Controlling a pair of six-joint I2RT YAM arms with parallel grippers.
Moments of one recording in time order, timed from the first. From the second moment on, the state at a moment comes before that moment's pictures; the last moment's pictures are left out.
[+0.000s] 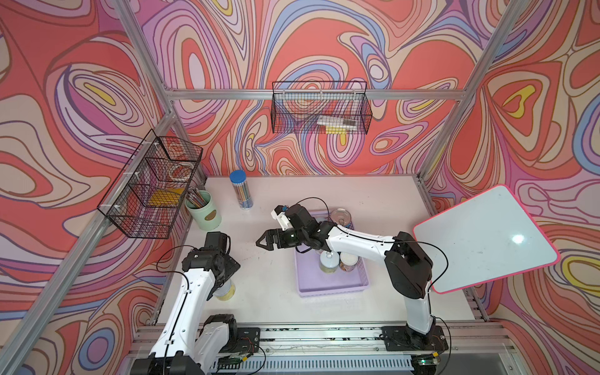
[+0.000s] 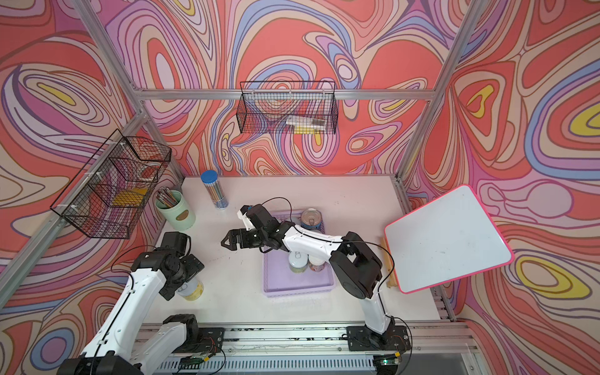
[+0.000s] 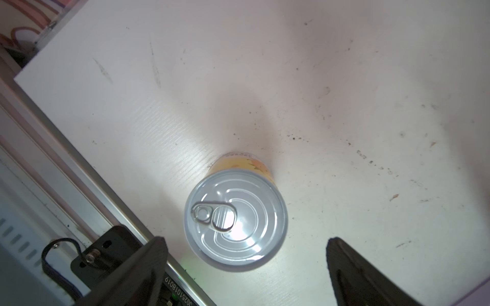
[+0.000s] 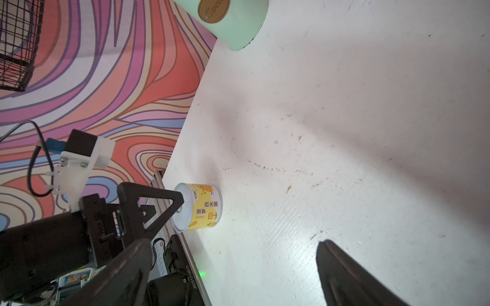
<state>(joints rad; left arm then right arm) 0.09 0.95 0.72 -1.14 -0.21 -0.86 0.90 2.01 1.52 -0.15 -0.41 0.67</state>
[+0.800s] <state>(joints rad) 0.13 1.13 0.64 -0.92 0.03 -0.78 0.90 2.01 1.44 -0.12 -0.44 0.69</state>
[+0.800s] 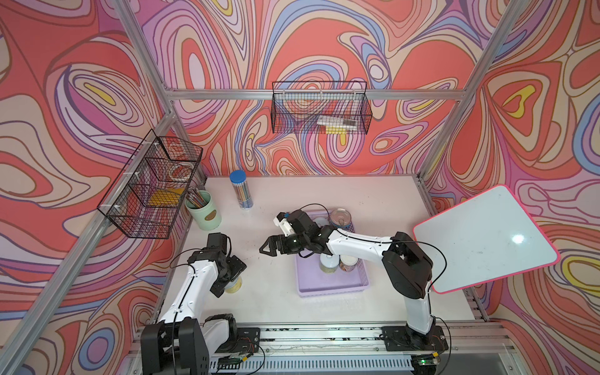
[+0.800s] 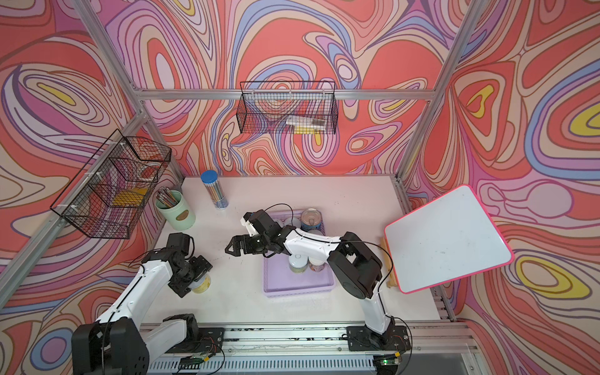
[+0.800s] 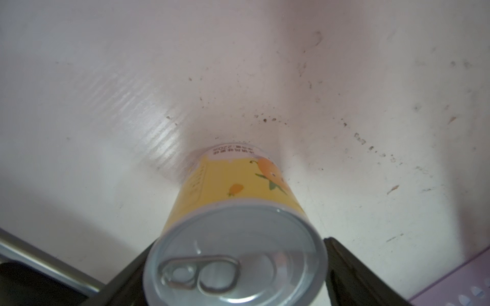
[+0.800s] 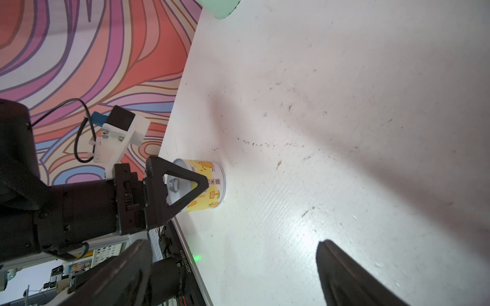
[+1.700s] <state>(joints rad) 0.08 1.25 0.72 -0.93 -0.02 -0.68 0.90 1.98 1.43 -0.14 -0.36 0.65</state>
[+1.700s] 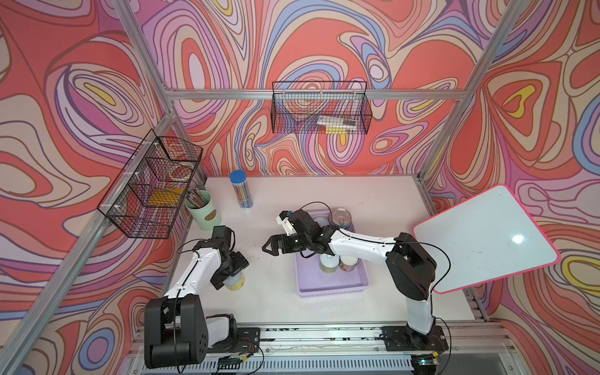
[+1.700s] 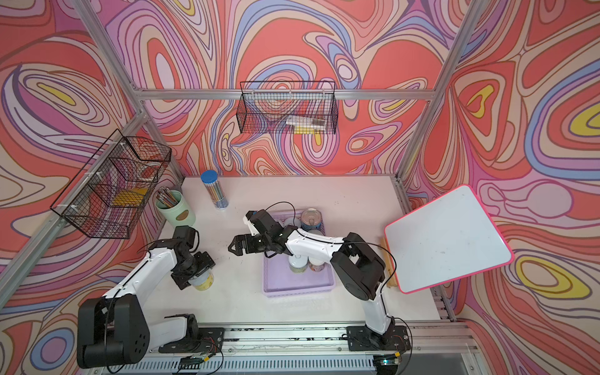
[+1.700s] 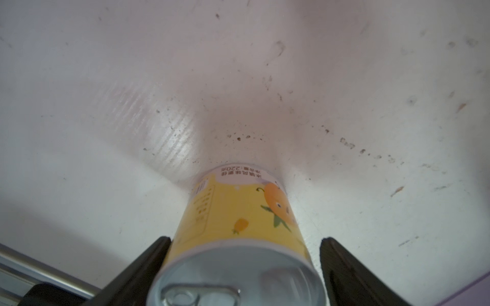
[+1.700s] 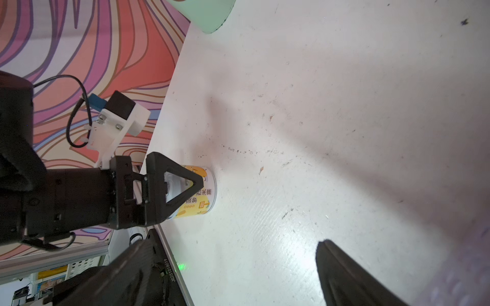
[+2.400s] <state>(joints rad) 0.07 1.21 0.73 -0.97 -0.07 -0.69 0.90 1.97 1.40 -0.14 -0.36 0.64</state>
